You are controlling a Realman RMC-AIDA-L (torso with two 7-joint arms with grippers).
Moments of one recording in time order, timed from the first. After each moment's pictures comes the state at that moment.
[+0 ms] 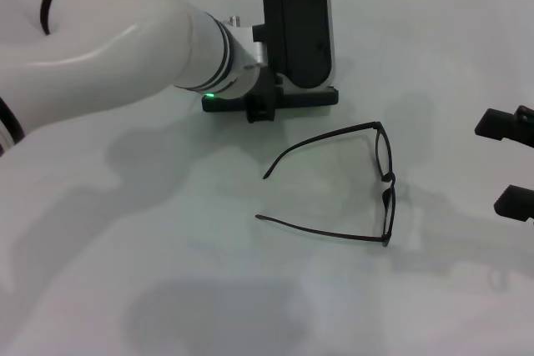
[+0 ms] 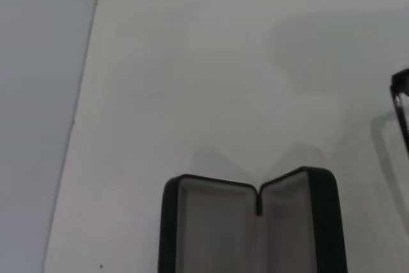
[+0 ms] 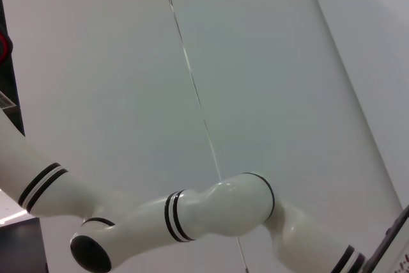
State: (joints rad) left arm -0.79 -2.10 1.90 1.09 2.74 0.90 -2.26; right arm 0.32 1.98 -0.88 -0.58 -1.45 -2.07 1.25
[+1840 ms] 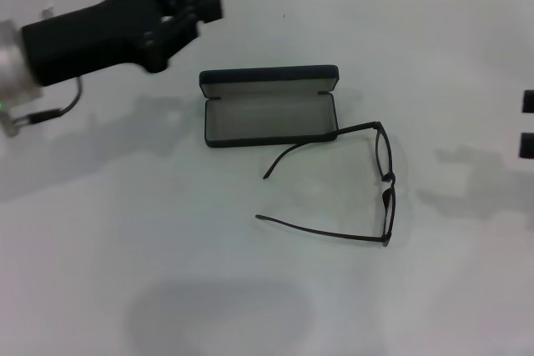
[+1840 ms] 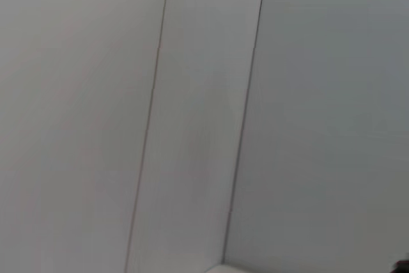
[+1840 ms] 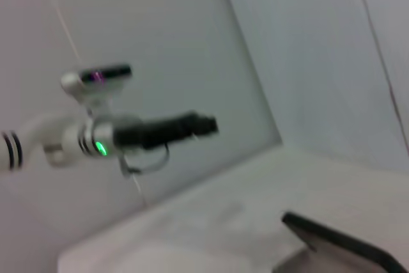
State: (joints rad) left arm -0.46 -2.04 0.96 0.80 1.47 1.56 -1.42; right arm 0.33 1.91 -0.76 -1.02 -1.76 -1.87 1.72
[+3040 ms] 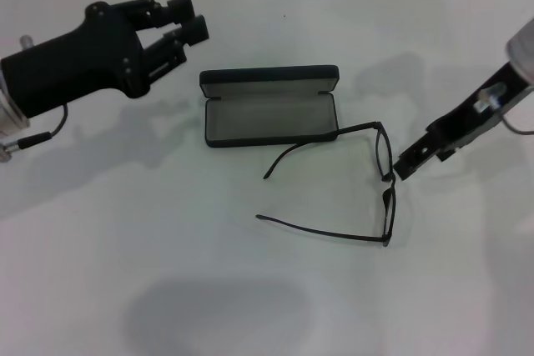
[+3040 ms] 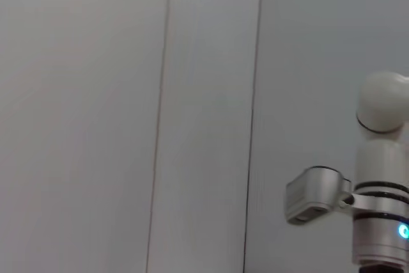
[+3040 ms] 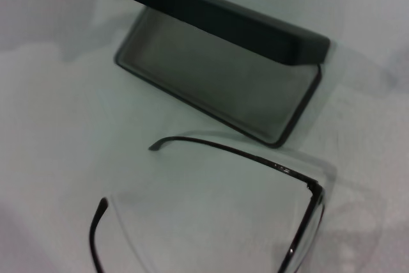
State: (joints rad) left arm -0.44 -2.05 0.85 0.68 1.49 1.62 -1.22; right arm 0.91 2.02 -1.08 -0.94 -2.56 -1.69 2.66
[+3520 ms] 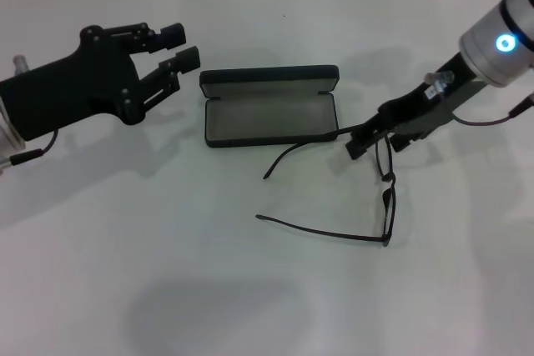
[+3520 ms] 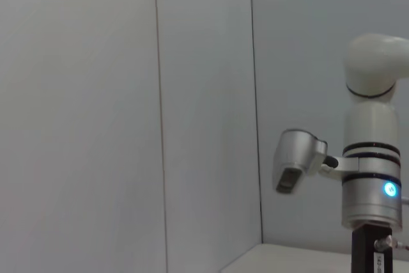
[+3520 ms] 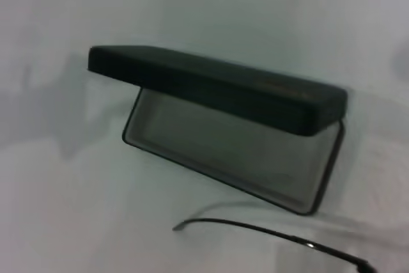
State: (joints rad) left arm -0.41 -2.05 0.84 0.68 1.53 1.60 -1.08; right arm 0.97 2.02 -1.10 -0.78 -2.47 -1.53 2.77
